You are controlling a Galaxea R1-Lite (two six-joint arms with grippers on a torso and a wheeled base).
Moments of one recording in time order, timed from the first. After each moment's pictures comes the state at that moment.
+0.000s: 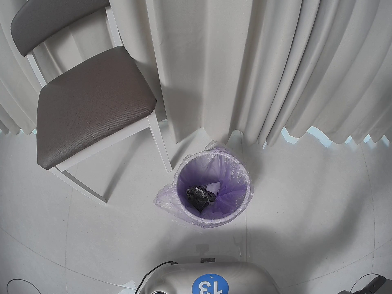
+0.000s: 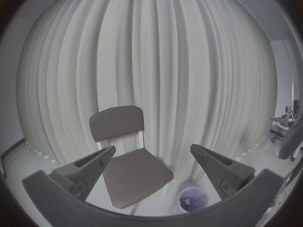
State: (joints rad) left arm 0.12 0.69 -1.39 0.41 -0.28 -0.03; right arm 0.08 0.60 -1.21 0.28 0.25 0.06
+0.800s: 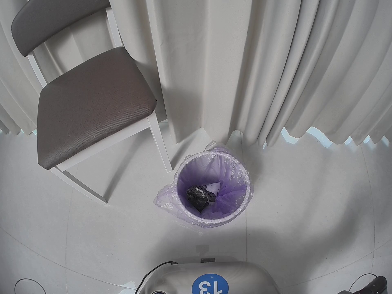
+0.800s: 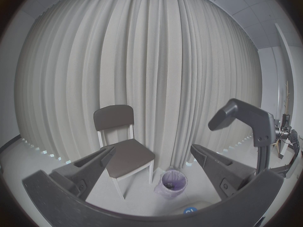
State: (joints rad) left arm 0.03 0.22 -1.49 0.97 -0.28 -0.02; right arm 0.00 0.03 -1.07 0.66 0.25 0.06
